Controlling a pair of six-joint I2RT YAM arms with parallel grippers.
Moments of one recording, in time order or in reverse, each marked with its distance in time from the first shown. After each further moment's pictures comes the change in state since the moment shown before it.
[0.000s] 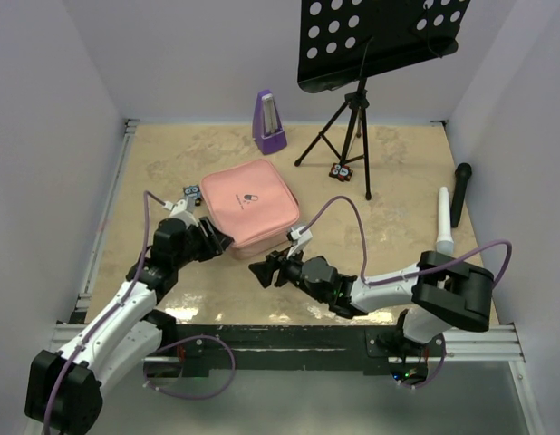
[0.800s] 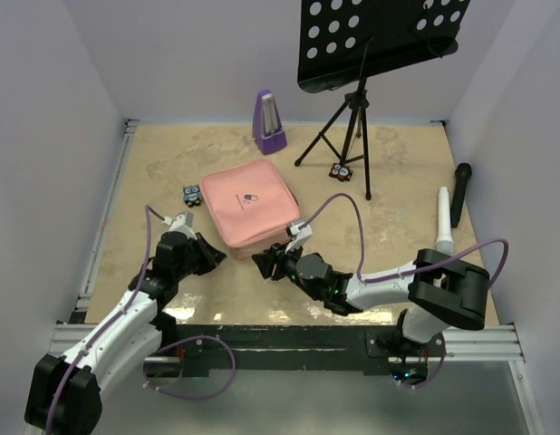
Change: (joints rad) left arm 0.000 -0.055 -0.126 -0.006 -0.026 -0.050; right arm 0.002 0.044 0.055 -0.032 0.098 0.006
